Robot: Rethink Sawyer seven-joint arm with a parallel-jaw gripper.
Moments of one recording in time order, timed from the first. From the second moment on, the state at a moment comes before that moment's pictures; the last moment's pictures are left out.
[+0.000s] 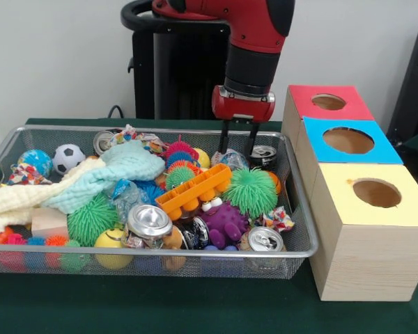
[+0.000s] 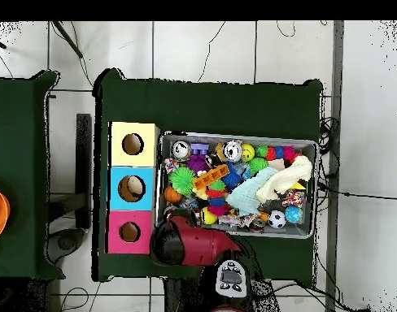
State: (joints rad) arm -0.05 -0.57 -0.14 1.99 -0.07 0.00 1.58
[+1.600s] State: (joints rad) arm -0.03 -0.46 -0.17 1.99 -0.06 -0.32 1.58
